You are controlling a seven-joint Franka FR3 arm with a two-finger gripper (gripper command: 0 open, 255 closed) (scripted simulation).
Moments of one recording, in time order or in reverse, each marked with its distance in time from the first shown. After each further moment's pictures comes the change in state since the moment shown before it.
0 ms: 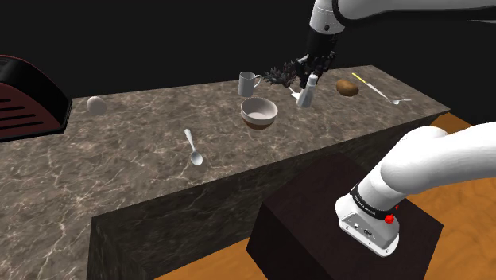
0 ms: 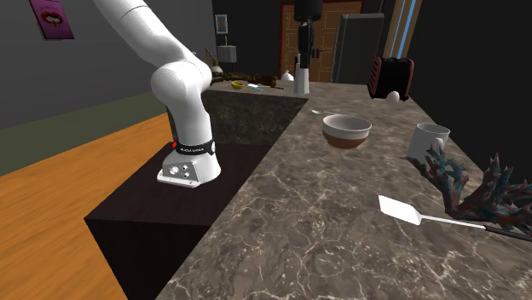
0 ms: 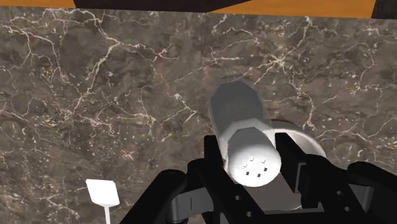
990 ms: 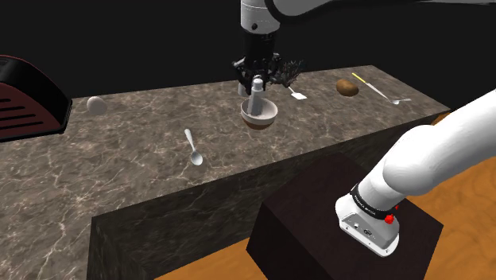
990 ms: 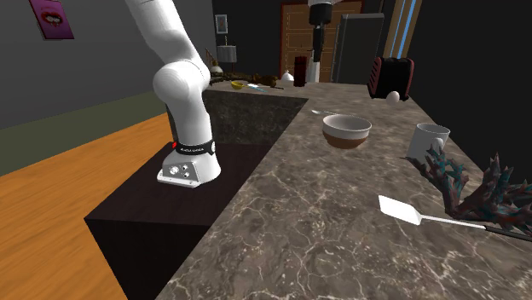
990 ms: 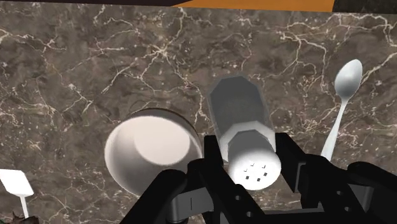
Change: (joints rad) arm 0.066 0.359 0.284 0.332 0.043 0.002 0.351
